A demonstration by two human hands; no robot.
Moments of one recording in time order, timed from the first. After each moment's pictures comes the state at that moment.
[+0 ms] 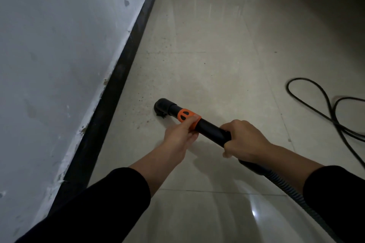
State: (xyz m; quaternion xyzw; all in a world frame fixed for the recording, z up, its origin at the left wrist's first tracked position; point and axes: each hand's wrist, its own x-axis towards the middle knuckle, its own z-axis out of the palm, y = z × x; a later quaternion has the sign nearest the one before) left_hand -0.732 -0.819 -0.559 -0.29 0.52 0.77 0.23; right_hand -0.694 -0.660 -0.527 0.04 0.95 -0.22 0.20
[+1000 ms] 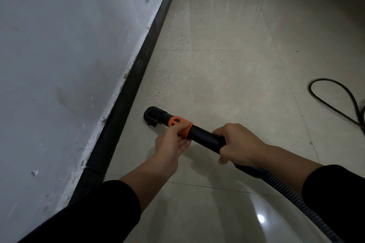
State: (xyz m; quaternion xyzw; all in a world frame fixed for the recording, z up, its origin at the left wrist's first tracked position) left_hand -0.706 -0.873 -0.560 -0.36 0.52 0.77 0.14; right_hand -0.694 -0.706 -0.527 -0.05 0.93 -0.25 0.25
